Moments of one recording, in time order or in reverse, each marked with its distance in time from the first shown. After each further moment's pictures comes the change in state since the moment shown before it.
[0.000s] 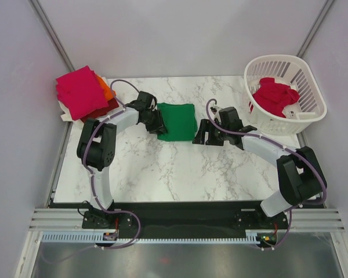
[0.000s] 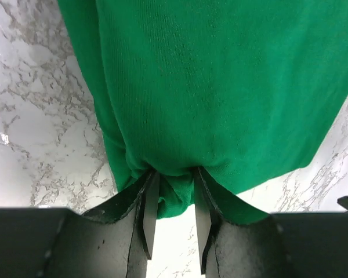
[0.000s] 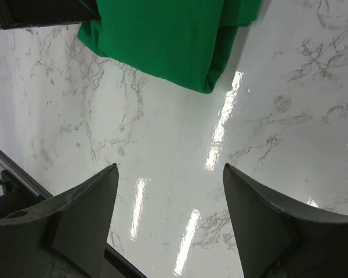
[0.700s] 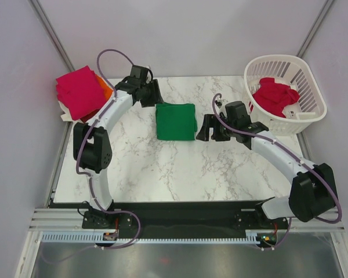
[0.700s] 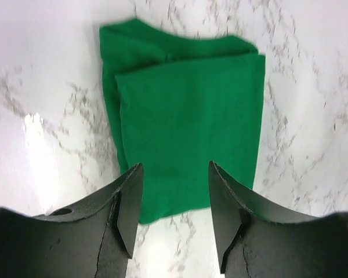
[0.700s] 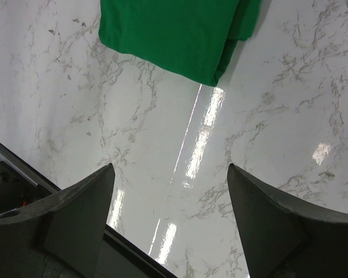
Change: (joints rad) left arm 0.019 -0.074 0.321 -0.164 -0.189 0.058; right arm 0.000 -0.150 0.082 -0.191 0.047 -0.080
